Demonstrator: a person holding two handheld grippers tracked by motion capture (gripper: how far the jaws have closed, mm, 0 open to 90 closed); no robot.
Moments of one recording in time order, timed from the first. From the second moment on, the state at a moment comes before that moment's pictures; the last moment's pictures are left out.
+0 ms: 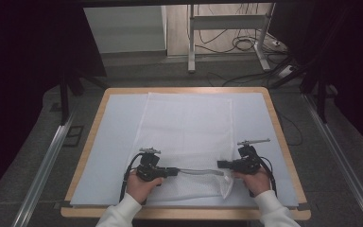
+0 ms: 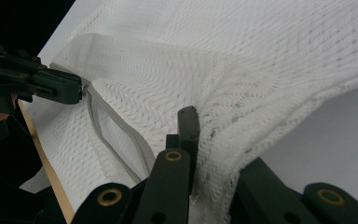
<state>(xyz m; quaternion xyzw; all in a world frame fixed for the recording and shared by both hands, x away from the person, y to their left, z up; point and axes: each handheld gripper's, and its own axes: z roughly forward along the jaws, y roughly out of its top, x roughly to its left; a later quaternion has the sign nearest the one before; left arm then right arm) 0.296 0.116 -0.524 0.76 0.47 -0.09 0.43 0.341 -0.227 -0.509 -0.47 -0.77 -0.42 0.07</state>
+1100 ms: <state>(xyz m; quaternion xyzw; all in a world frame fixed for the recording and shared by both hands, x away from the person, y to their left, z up) 0.293 0.129 -0.525 0.75 0.49 -0.09 0.43 0.341 -0.227 -0.509 -0.47 -0.77 -0.42 0.07</state>
